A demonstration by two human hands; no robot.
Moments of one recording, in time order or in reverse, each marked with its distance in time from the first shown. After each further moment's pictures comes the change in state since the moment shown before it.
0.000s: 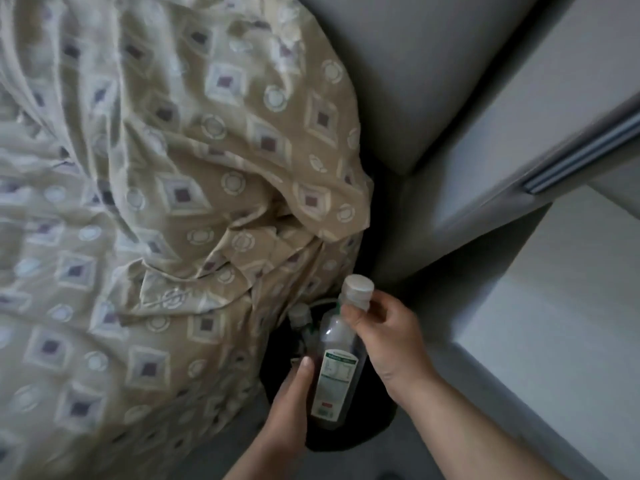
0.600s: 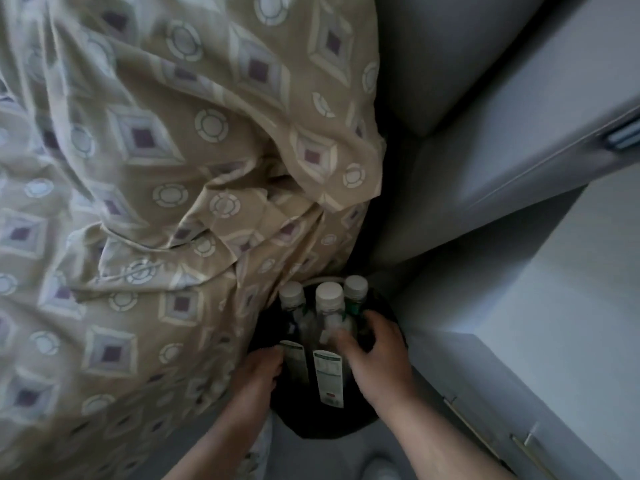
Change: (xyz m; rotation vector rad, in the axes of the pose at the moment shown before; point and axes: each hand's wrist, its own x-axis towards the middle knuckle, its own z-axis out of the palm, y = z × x) left_hand 0.028 -0.021 -0.032 0.114 0.309 -0.166; right_hand 0.010 0.095 -0.008 -0.606 0.022 0.120
